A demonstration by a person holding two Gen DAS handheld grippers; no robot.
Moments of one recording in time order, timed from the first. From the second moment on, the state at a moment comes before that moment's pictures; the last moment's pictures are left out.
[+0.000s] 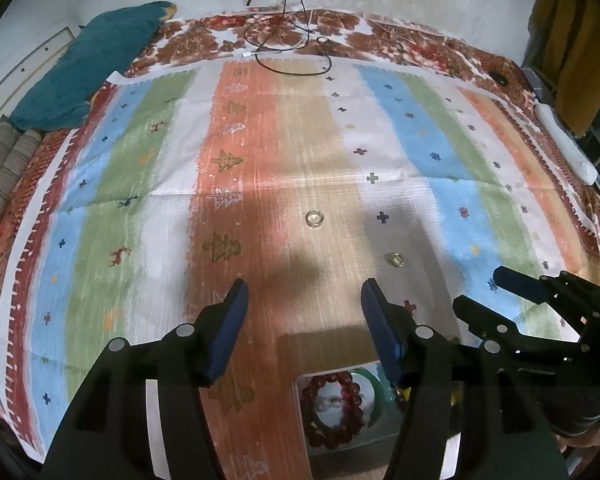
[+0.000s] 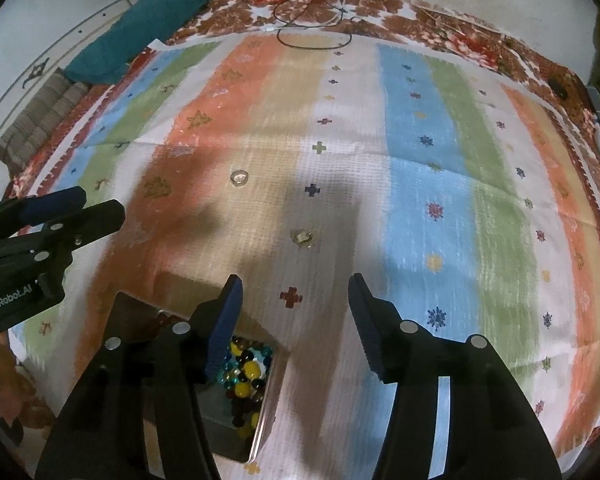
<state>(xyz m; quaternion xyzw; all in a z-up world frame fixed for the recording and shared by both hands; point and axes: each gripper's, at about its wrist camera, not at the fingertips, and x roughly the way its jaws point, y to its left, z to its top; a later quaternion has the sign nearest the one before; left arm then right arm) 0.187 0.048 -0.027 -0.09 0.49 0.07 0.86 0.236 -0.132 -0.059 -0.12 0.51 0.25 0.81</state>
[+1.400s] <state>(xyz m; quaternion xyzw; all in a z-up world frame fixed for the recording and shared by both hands) 0.271 0.070 -0.071 -0.08 0.54 0.05 0.84 0.286 -0.099 -0.108 -0.14 0.56 0.25 0.78</state>
